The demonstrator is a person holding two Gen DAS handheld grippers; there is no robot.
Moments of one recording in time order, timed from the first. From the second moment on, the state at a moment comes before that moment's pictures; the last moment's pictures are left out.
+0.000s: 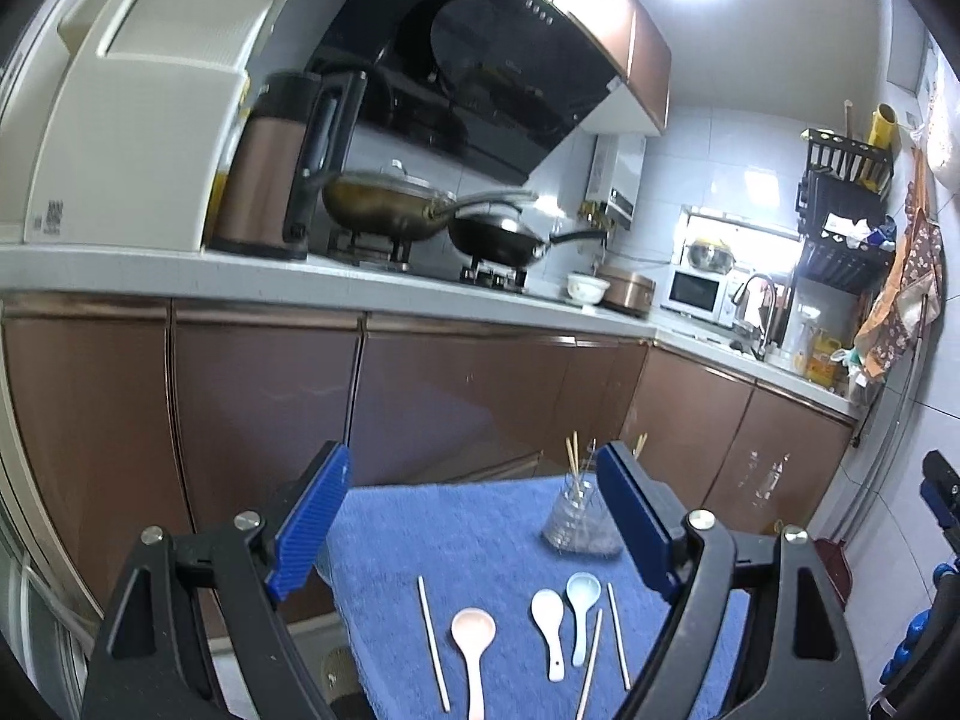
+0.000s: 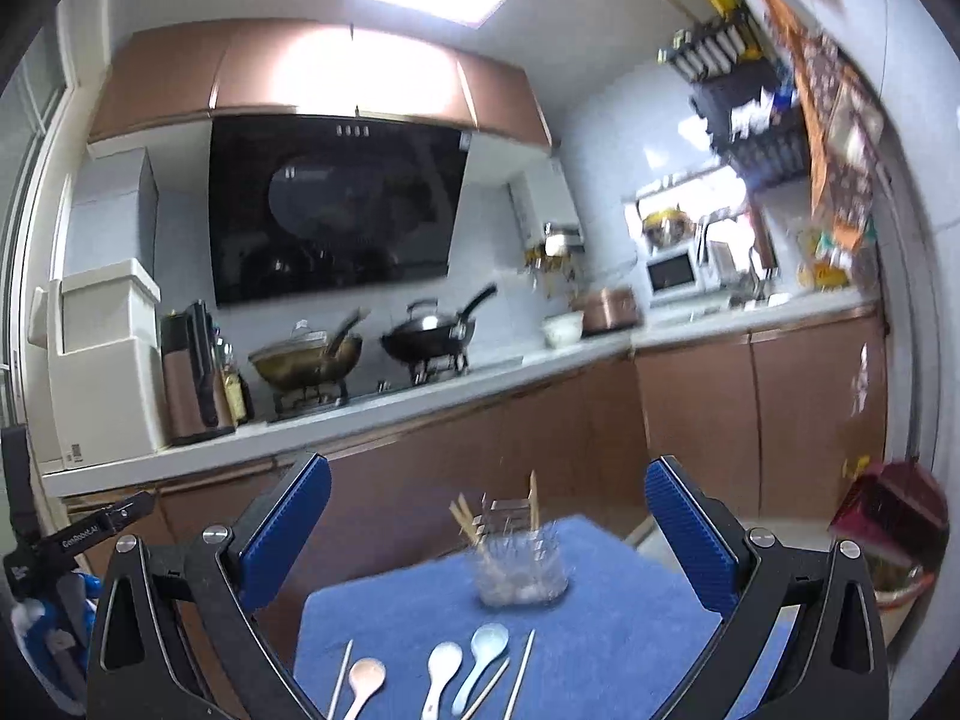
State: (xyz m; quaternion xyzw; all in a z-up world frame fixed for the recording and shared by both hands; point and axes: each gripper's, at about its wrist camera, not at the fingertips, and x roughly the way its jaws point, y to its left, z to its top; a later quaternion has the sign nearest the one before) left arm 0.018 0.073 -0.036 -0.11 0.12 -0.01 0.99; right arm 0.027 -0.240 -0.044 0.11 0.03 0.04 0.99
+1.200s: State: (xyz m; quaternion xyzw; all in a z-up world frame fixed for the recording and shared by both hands) left arm 0.220 0.106 -0.249 -0.18 0.48 -0.05 0.86; right arm 0.284 -0.186 -0.287 0.16 0.54 0.11 0.82
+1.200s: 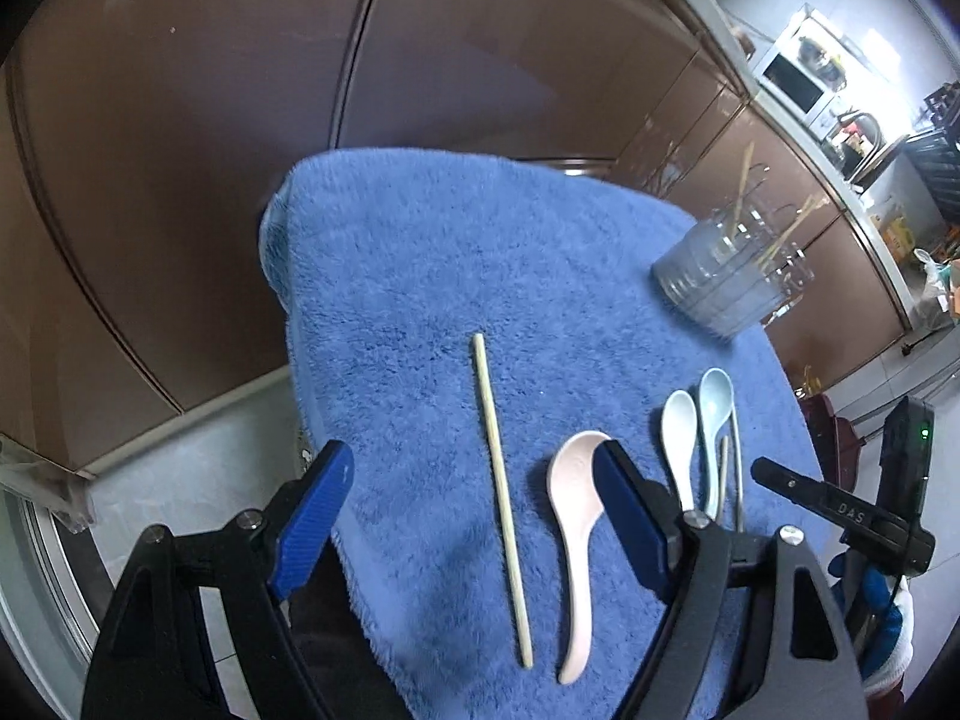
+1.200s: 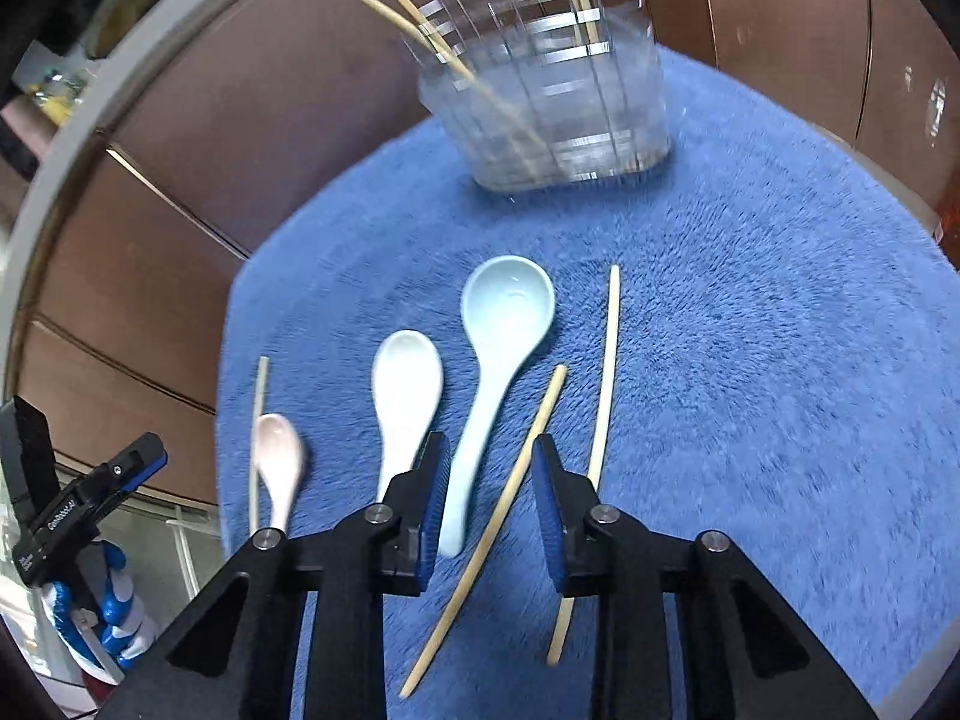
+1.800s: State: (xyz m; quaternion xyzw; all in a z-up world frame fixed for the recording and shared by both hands) left arm 0.295 0.077 -0.291 -0.15 0.59 -0.05 0.79; right arm 0.329 -0.160 -0.320 0.08 0.61 0.08 0.79
